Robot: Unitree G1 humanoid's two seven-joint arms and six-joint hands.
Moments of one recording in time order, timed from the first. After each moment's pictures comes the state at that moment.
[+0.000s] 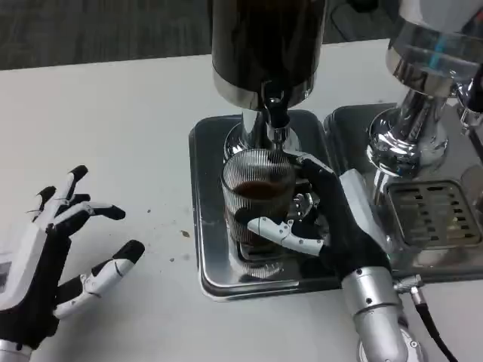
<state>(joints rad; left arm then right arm) 0.12 0.55 -0.05 0.47 0.59 -0.66 0.51 -0.13 -0.04 0.28 0.31 -0.43 -0.19 -0.29</state>
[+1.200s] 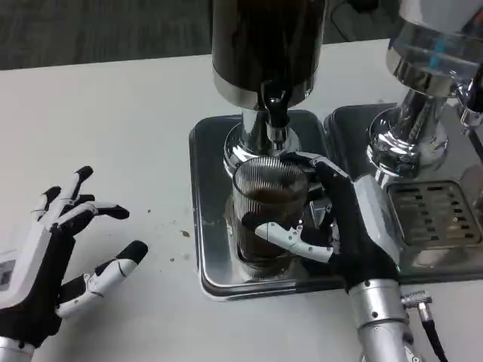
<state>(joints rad) 0.11 0.55 -0.05 0.47 0.59 -0.66 0.49 -0.09 -0.04 0.27 0.33 -0.48 -0.27 -0.40</state>
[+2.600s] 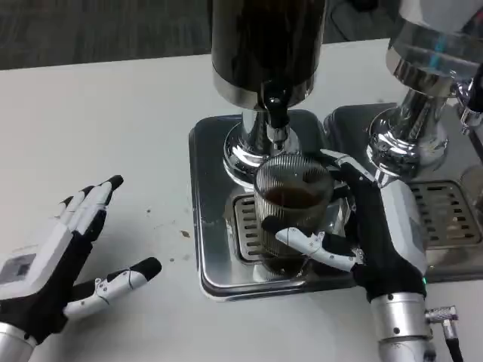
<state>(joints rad) 0.07 0.60 -0.07 0.47 0.59 -0.61 0.30 -0.01 -0.08 0.24 0.26 -0.55 -0.34 -0.48</state>
